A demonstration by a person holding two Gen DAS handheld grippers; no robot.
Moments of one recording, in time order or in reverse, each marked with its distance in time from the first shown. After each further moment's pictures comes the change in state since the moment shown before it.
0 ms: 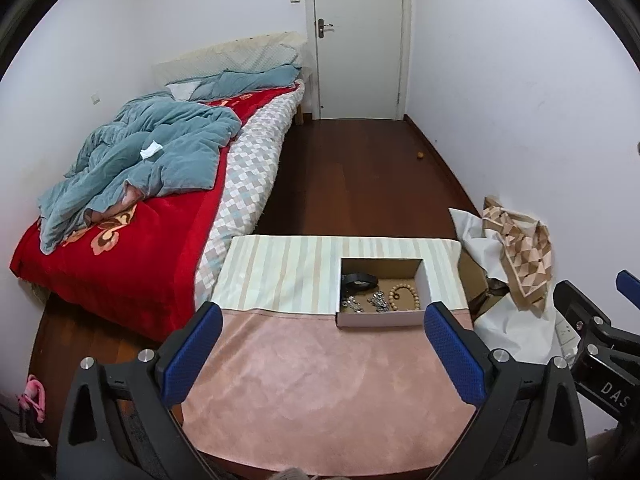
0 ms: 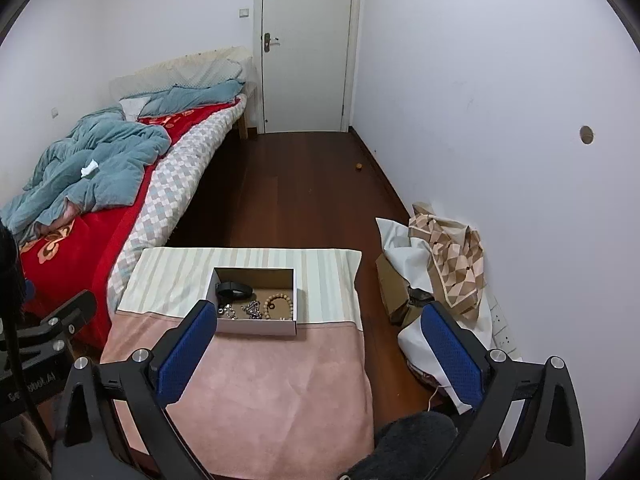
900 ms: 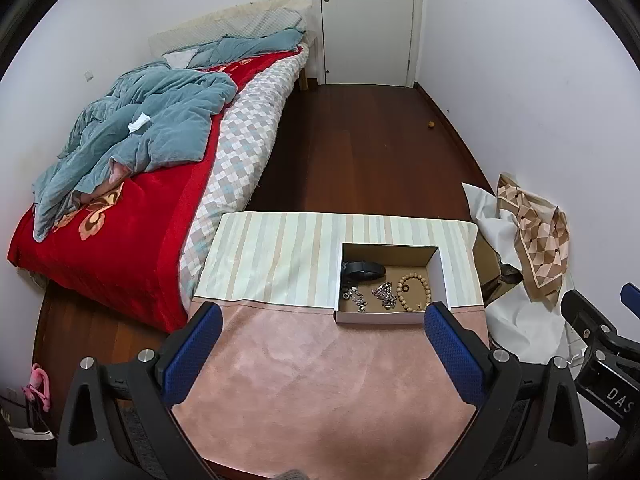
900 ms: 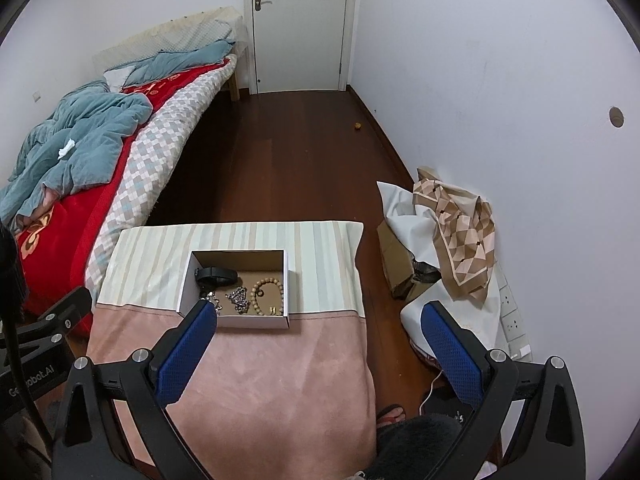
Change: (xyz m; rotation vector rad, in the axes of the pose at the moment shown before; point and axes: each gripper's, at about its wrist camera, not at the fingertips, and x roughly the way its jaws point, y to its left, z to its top) left arm 0.077 -0.007 0.022 -0.016 0.140 0.012; right arm 0.092 -0.003 0.021 0.015 0.162 -0.009
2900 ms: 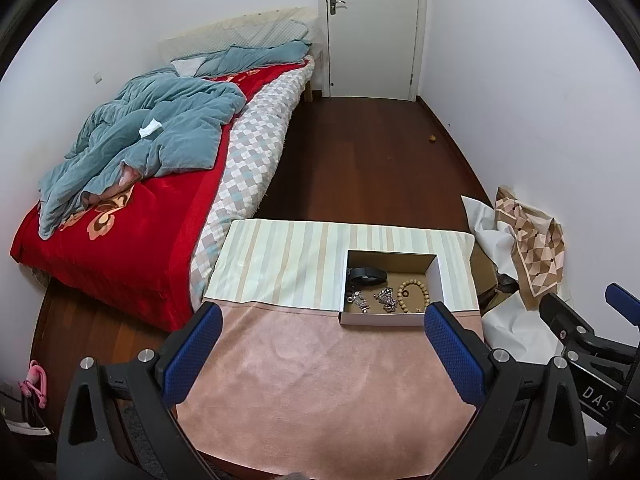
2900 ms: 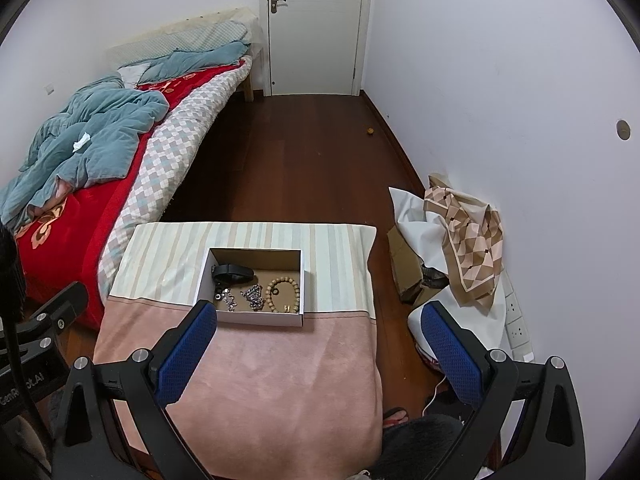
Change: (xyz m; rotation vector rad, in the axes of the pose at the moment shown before) left arm -0.028 0.008 -0.005 -0.022 -0.047 0.006; right arm -0.016 0.007 0.000 -0.034 -0.012 0.038
